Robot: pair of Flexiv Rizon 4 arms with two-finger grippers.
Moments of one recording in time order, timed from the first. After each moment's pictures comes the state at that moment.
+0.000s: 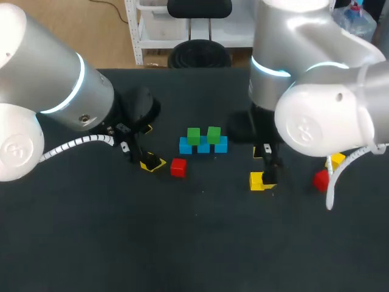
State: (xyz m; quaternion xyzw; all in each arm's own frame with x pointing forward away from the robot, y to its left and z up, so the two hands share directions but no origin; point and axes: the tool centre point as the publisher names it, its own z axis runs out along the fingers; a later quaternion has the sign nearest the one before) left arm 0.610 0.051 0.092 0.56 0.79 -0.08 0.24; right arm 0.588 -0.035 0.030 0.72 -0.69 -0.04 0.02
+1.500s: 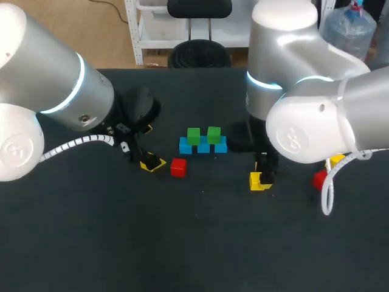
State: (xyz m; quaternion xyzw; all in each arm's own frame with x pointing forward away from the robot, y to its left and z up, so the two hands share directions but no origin) left arm 0.610 0.051 0.092 0.56 0.79 -0.08 0.24; right arm 0.593 -0.039 -0.002 0.71 -0.70 -0.04 0.04
